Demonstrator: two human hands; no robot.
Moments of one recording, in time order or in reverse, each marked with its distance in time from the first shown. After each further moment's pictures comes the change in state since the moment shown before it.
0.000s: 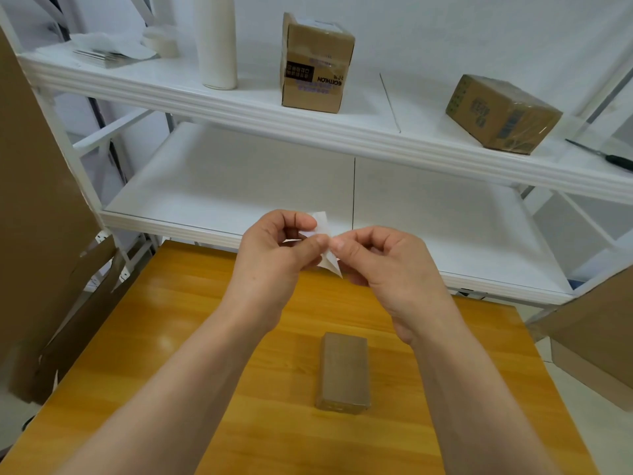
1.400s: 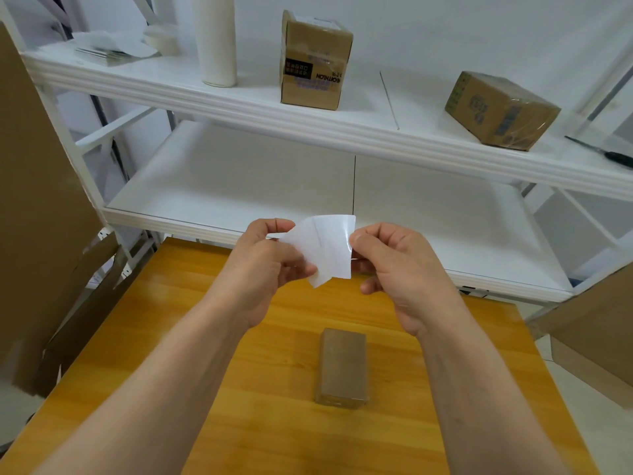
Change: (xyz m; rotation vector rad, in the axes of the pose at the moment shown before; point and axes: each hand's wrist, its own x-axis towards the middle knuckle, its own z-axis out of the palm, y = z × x) left_hand 0.006 -0.007 -0.015 -0.094 -0.033 -0.278; right_hand 0.002 0.005 -0.011 0.047 -0.016 0.124
